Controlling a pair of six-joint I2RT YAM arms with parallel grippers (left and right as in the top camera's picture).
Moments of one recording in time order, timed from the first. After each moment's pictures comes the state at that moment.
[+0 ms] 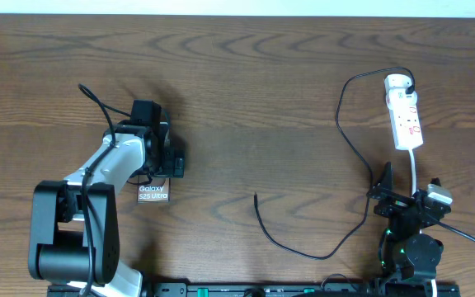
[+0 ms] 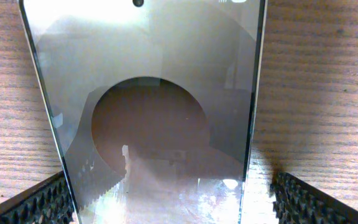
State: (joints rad) left arm -0.08 1.73 0.93 -0.66 0.00 -0.07; right arm -0.06 0.01 0.01 -0.05 0.23 0.17
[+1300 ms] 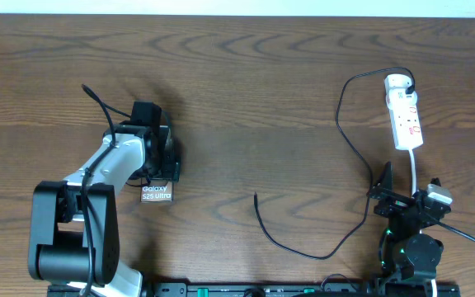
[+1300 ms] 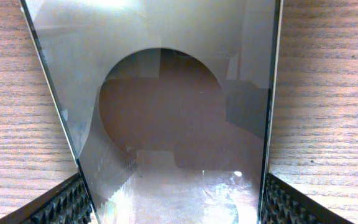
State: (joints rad) left arm -0.08 1.73 0.93 -0.70 0.00 -0.02; right arm -0.06 0.01 0.01 -0.05 0.23 0.17
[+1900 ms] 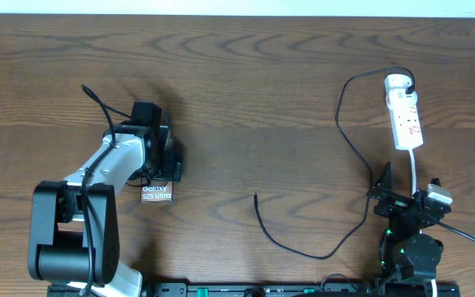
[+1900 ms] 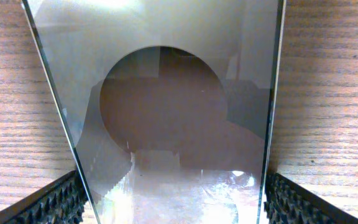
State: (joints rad) left arm -0.08 1.73 0.93 -0.70 0.00 -0.03; right arm -0.06 0.01 0.01 -0.05 0.23 0.17
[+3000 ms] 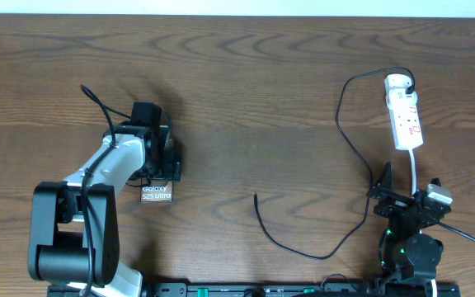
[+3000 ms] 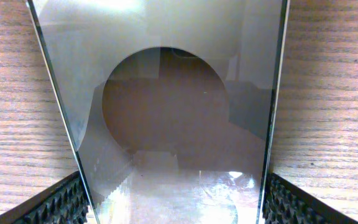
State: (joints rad) left arm -0.08 1.73 0.93 -0.69 0.00 -0.05; right arm -0.06 0.01 0.01 -0.05 0.23 0.17
